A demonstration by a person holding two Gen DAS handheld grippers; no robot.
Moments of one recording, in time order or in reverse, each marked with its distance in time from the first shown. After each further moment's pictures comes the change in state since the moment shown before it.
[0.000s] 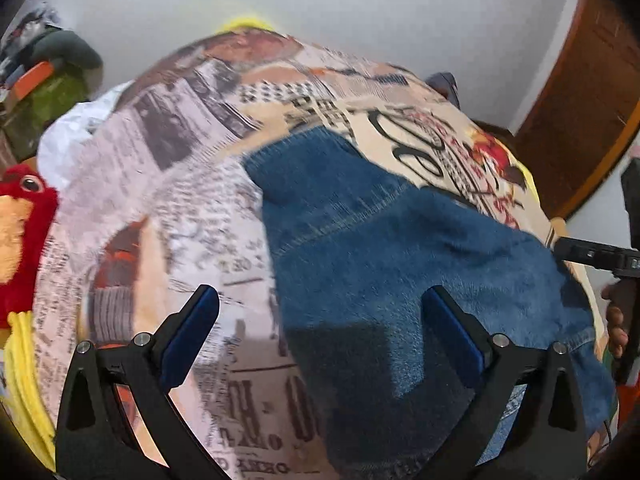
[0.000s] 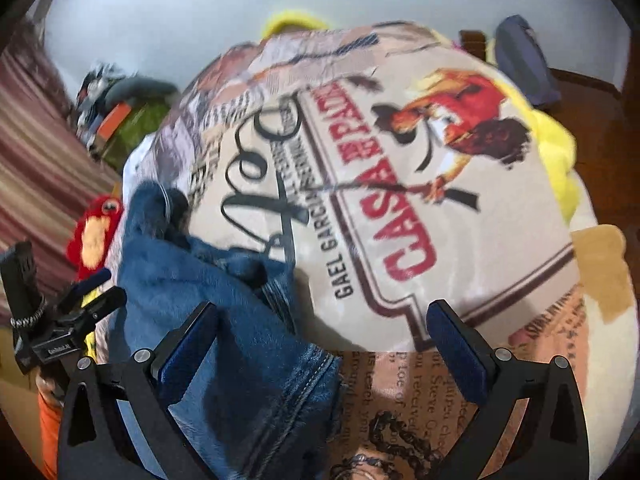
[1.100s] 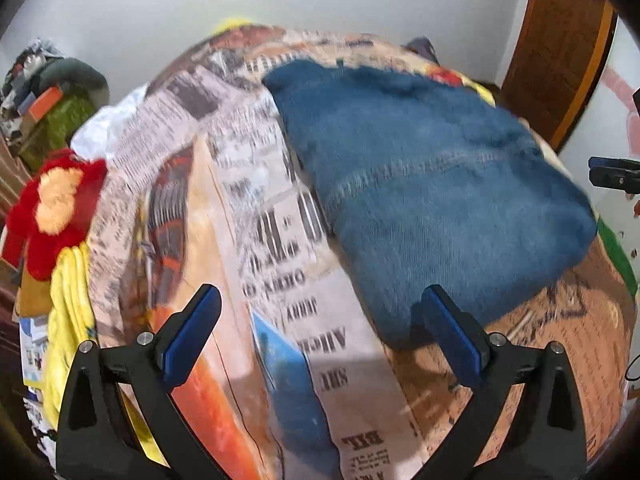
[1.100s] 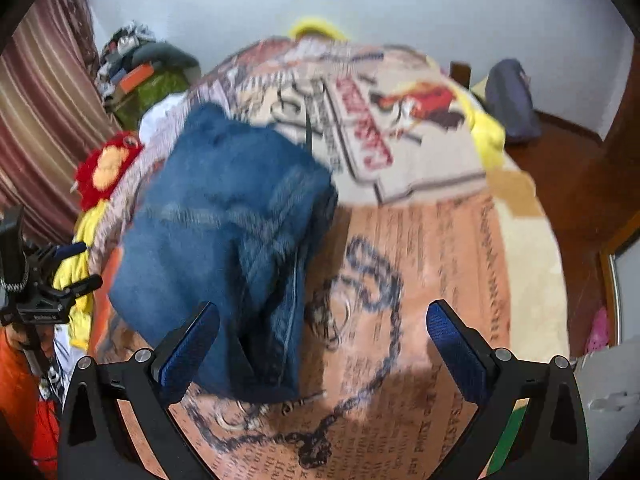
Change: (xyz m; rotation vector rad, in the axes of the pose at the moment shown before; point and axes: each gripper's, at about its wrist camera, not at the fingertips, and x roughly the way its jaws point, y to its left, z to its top) left arm -0.111 -0.024 -0.131 0.161 0.025 0.061; right arm -0.120 0.020 -0.129 -0.184 -0.046 -0.097
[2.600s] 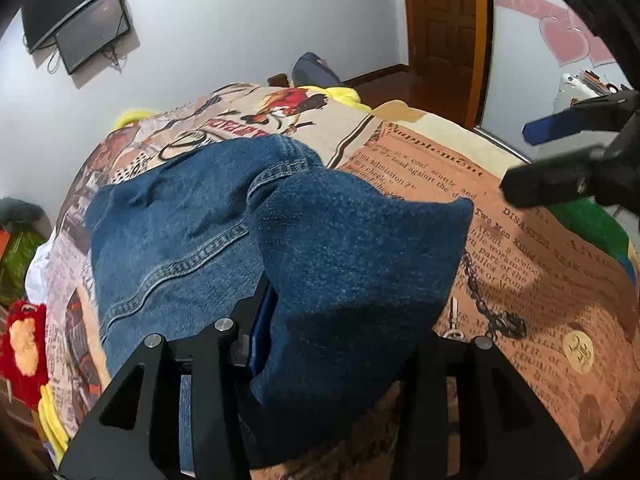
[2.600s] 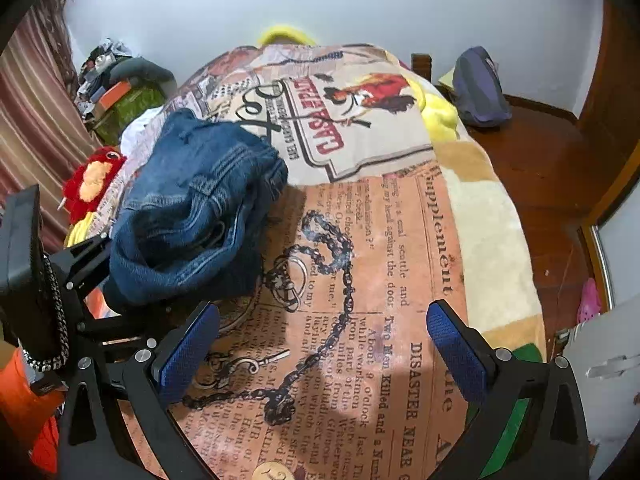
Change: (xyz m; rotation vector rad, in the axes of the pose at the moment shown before) left arm 0.032 -0.199 0.029 0.372 -0.100 -0.086; right arm -0.031 -0.030 -0.039 0.069 -0.007 -0.058
